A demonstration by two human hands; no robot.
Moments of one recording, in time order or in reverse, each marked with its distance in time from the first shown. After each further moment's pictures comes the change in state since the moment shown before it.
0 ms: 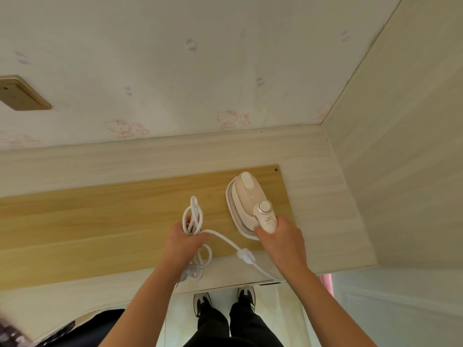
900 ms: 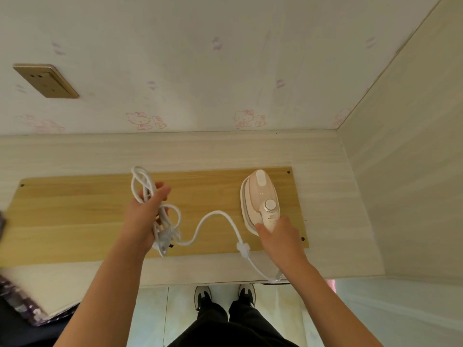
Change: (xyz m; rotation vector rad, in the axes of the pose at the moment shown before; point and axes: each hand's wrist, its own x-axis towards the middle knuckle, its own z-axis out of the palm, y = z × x) left_hand 0.000 0.037 -0.088 -0.519 0.179 0.040; right_hand -0.007 -0.024 0.005 -0.062 -0.167 0.056
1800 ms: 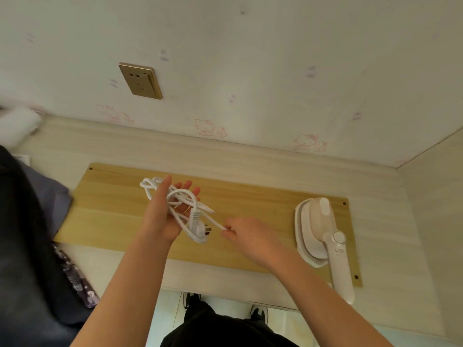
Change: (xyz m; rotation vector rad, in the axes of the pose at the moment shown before) left_hand 0.029 0.039 -0.086 -0.604 -0.027 -0.206; right_hand -0.031 -0.158 0.087 -0.557 -0.393 -0.768
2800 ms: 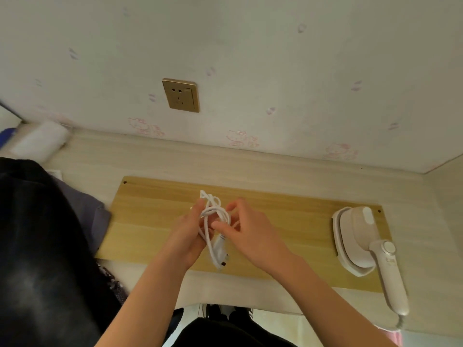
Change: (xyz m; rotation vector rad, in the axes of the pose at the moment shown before) left_hand 0.002 0.045 -0.059 0.381 -0.141 -0.079; right_hand 0.040 -0.112 0.009 0.409 0.249 0.067
